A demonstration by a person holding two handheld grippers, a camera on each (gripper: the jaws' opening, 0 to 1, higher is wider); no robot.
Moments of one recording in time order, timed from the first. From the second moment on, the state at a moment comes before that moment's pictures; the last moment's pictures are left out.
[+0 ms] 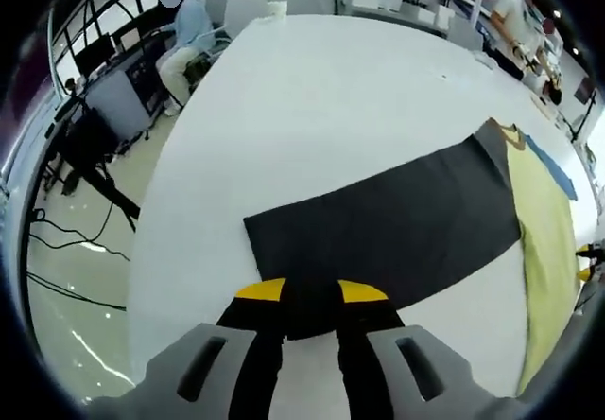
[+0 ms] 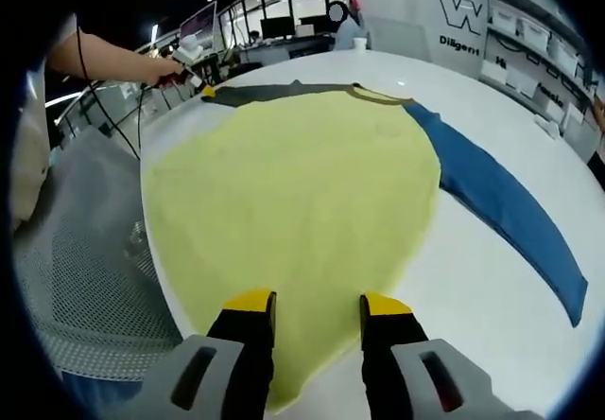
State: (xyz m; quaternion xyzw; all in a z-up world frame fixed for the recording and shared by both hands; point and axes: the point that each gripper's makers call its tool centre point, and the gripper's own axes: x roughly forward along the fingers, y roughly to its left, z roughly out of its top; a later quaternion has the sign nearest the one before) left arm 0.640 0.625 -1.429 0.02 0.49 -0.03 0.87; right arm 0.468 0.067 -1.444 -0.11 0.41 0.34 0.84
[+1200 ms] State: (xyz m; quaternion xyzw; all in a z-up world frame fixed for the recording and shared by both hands) left arm 0.623 0.623 -1.427 -0.08 0.46 0.00 0.89; right arm 0.509 0.125 -1.361 0.03 0.27 0.37 0.89
